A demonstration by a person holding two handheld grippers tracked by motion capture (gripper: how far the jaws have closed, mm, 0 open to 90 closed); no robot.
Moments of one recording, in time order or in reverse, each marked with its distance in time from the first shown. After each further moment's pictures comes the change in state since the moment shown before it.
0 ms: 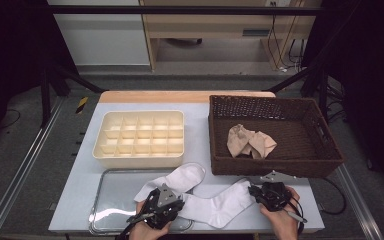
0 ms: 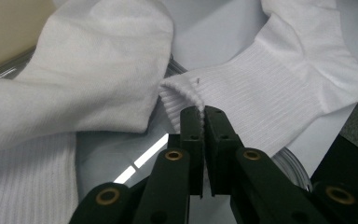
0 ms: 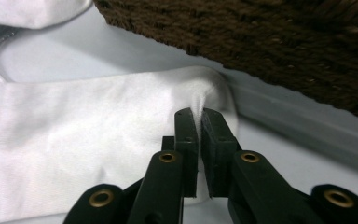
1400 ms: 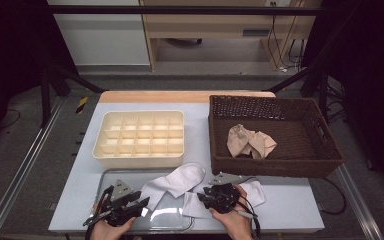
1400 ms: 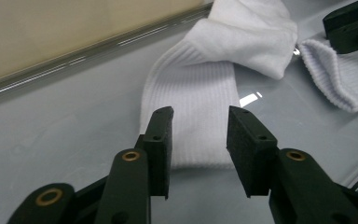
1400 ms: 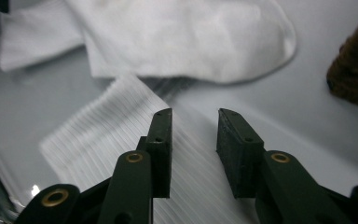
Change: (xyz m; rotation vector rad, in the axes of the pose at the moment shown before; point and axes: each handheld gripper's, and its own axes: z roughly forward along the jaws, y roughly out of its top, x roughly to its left) left arm 0.062 -0.037 -0.061 -0.030 0.144 -0.177; right arm 0.109 0.031 0.057 -0.009 0.210 -0.109
